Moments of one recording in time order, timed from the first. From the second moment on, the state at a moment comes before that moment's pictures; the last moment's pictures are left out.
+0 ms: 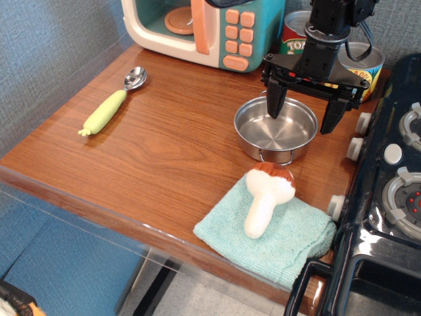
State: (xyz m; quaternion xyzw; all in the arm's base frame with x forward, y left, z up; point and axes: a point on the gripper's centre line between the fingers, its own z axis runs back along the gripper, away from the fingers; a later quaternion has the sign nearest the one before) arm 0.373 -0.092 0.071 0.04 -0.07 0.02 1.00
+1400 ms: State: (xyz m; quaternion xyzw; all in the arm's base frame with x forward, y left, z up) arm 0.350 0.051 0.068 0.04 -0.03 0.10 0.99
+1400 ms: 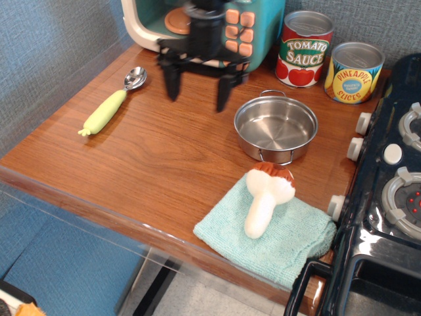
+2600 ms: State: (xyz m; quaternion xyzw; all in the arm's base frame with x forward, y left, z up) arm 0.337 0.168 0.010 -0.02 0.01 0.00 1.00
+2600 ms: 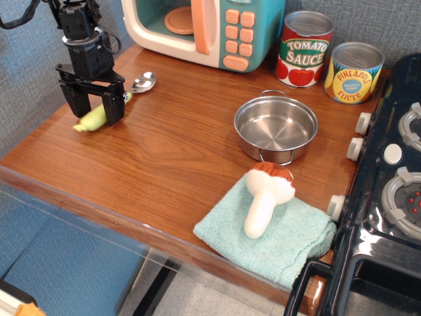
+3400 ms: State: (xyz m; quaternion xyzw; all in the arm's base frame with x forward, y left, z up) arm 0.339 0.132 0.013 0.00 0.02 0.01 1.00
